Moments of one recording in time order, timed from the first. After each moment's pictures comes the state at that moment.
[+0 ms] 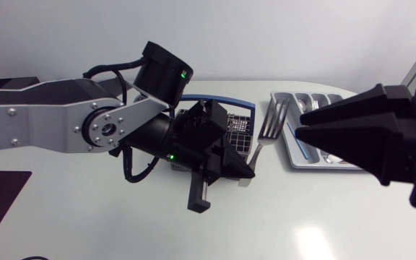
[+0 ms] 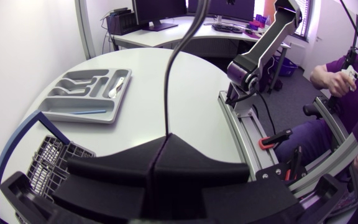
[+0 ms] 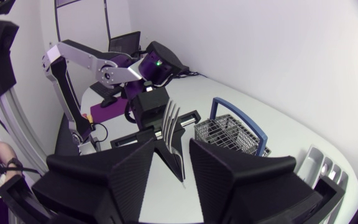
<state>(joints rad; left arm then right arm) -0.75 1.57 1.10 -0.32 0.73 0.61 0.36 0.76 0.93 -0.64 -0.67 -0.19</state>
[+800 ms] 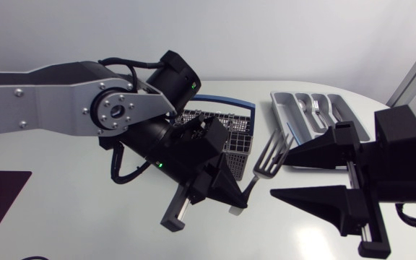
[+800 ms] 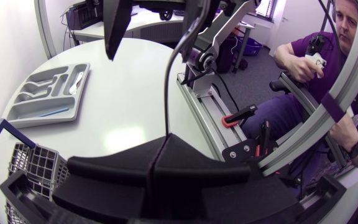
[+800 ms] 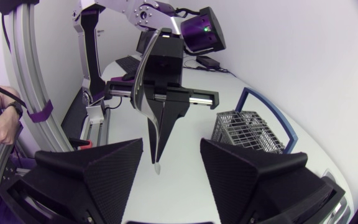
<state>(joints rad) -0.76 1.61 1.20 -0.69 0.85 0.90 0.34 0.78 0.69 -0.51 -0.85 -0.49</state>
